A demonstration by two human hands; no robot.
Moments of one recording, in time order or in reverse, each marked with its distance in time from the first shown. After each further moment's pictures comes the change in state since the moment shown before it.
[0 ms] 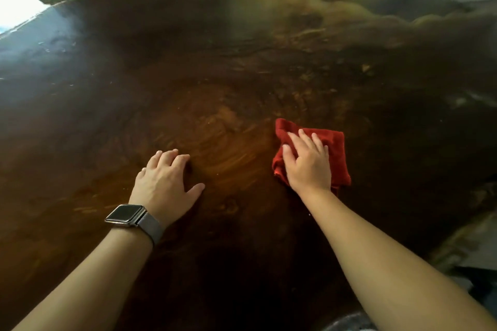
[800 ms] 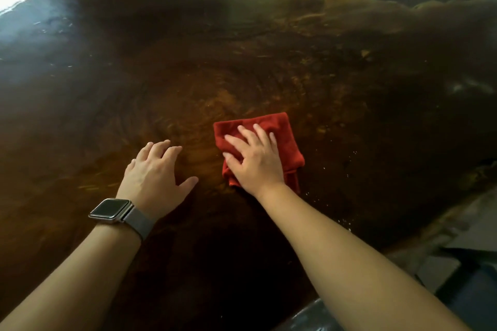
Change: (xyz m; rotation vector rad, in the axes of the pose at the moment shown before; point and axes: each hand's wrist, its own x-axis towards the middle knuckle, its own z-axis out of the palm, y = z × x) left_hand -0.030 -0.009 -0.005 -0.011 -0.002 0.012; right_hand -0.045 -0.078 0.026 0.027 -0.164 -0.315
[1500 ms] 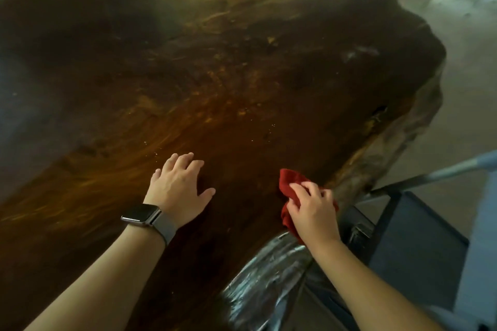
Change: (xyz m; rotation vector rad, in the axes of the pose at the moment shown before) left_hand -0.048 0.150 0.018 0.067 -0.166 0.309; right_hand -0.247 0.125 -0.093 -0.185 0.034 0.596
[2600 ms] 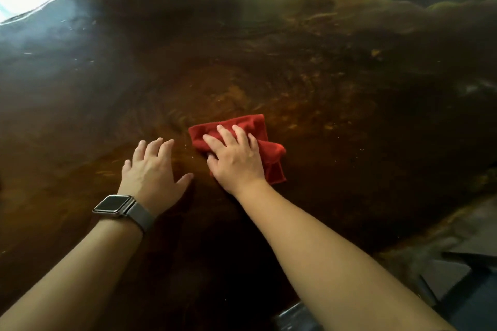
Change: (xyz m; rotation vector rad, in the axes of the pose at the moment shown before) left_hand -0.027 -0.168 -0.005 -0.035 0.195 -0.440; right_hand 0.090 -0.302 0.068 0.039 -0.079 -0.721
